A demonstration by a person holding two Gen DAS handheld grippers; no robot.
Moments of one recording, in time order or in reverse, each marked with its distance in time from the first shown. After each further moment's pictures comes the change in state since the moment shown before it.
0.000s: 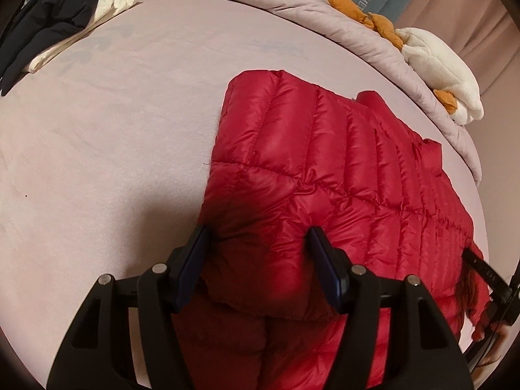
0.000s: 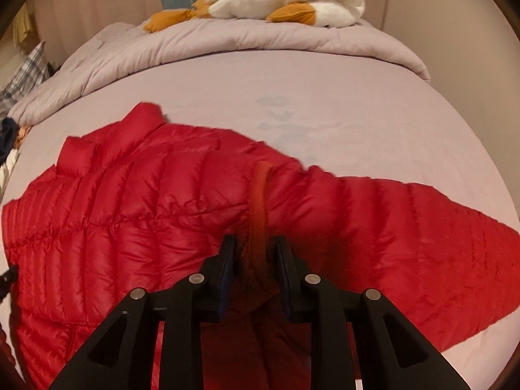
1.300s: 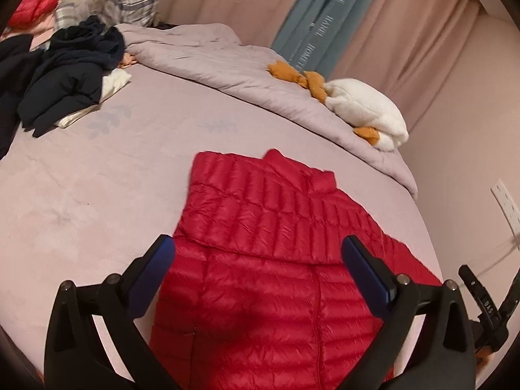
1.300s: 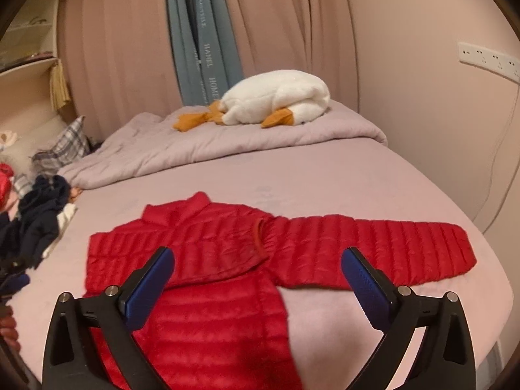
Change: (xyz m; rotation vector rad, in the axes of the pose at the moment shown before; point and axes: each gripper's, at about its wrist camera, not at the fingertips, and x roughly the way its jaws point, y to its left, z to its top) left arm -0.187 -0.041 -0.059 0.085 -0.249 -0.176; right arm -0.204 -0.030 -0.077 0.074 -0.386 0.110
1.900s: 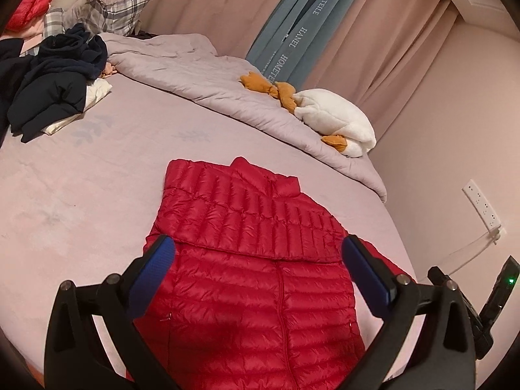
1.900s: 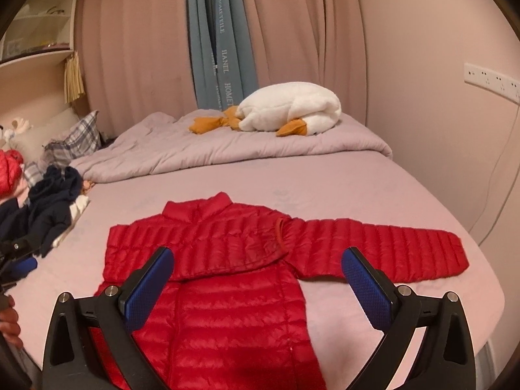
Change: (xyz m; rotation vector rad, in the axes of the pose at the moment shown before) left arm -0.040 -0.014 -0.003 -0.002 -0.043 -0.118; right arm -0.029 0.035 -0.010 -0.060 -0.033 -0.005
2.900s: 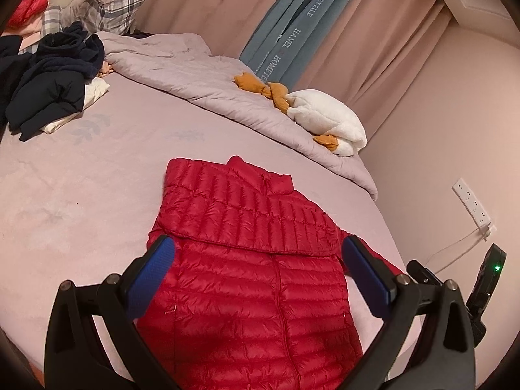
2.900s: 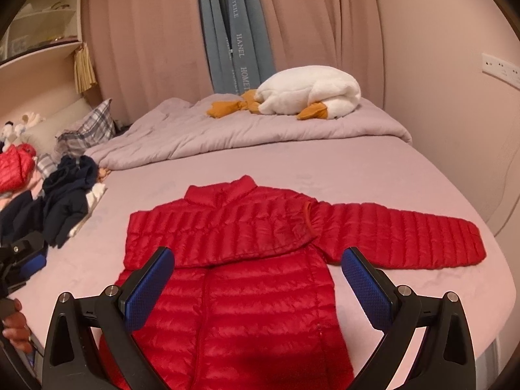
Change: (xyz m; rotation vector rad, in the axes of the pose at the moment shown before) left arm -0.022 0.014 -0.002 0.000 0.005 -0.052; right arm 0.006 0.023 -0.004 0.004 0.077 0.065
